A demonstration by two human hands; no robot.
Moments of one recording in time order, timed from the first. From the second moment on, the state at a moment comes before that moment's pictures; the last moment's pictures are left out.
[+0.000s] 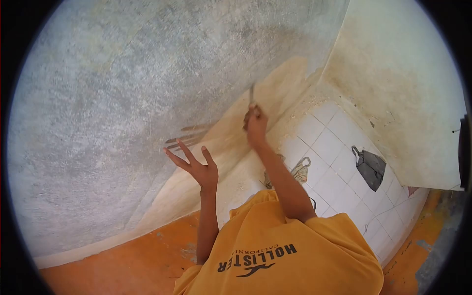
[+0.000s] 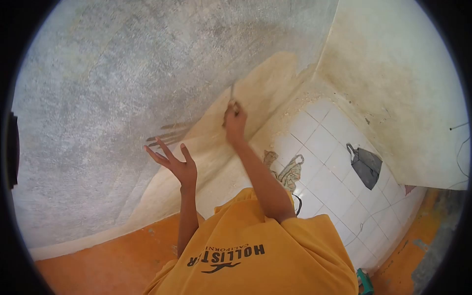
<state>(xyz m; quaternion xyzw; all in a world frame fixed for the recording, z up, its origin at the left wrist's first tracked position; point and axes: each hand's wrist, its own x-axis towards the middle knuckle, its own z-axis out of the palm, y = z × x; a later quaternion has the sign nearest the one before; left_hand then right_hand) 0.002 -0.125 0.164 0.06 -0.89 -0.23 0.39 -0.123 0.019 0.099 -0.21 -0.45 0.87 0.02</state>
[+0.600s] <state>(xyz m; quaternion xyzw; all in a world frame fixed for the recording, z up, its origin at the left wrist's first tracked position) -0.071 -0.177 0.073 0.14 -0.90 0.10 0.40 -0.105 0.009 0.093 -0.17 -0.47 0.87 0.03</state>
